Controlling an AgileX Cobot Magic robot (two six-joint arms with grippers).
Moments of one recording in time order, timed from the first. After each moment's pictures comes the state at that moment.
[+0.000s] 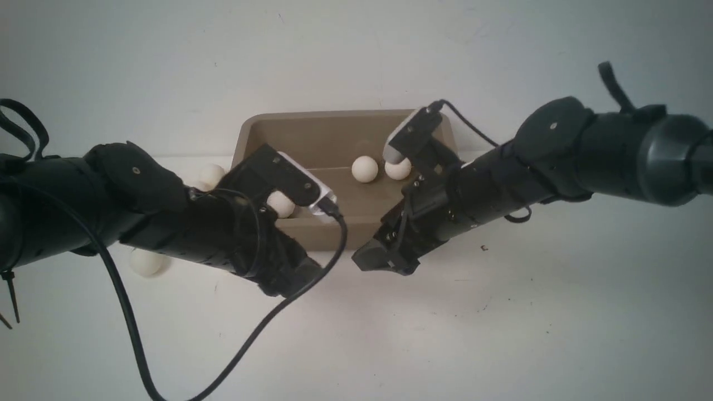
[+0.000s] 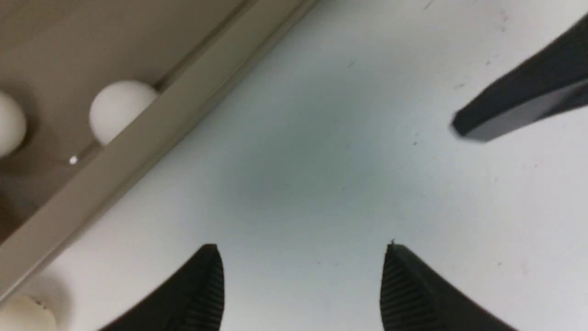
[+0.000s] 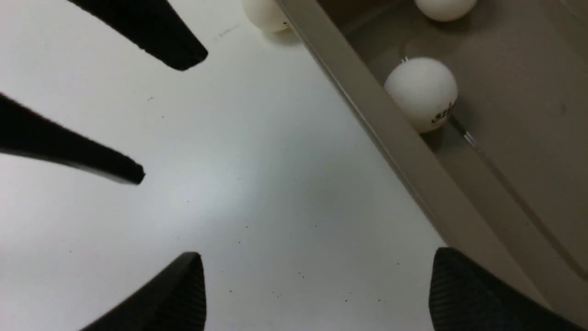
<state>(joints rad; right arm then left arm) 0.46 1.88 -1.31 0.95 0.74 -1.23 -0.30 1.62 -0.96 -0.76 0.50 1.04</state>
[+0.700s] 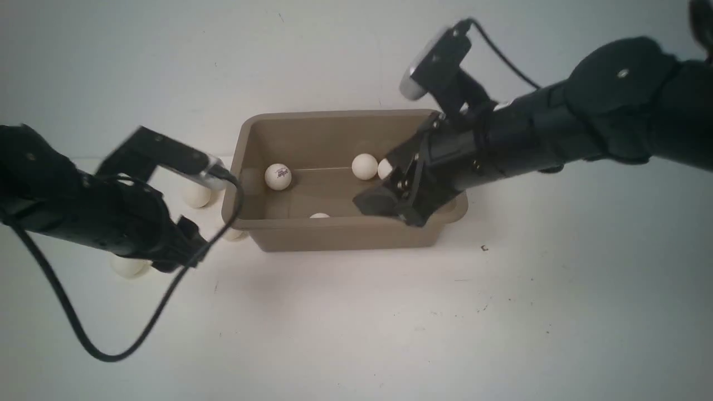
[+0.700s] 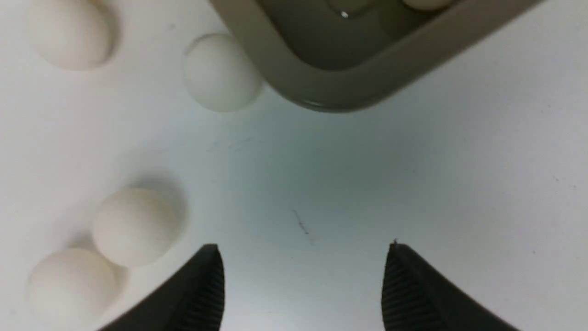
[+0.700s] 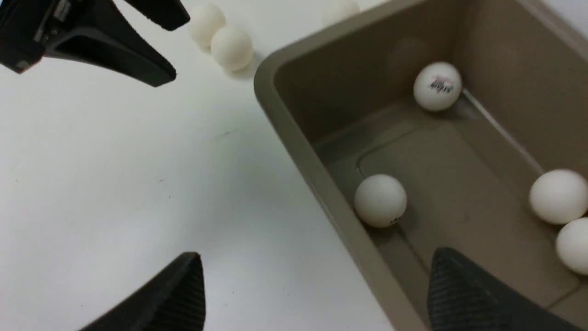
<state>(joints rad) 0.46 1.69 -1.31 0.94 0.70 -1.25 -0.02 1.54 -0.95 -0.50 0.53 0.81</state>
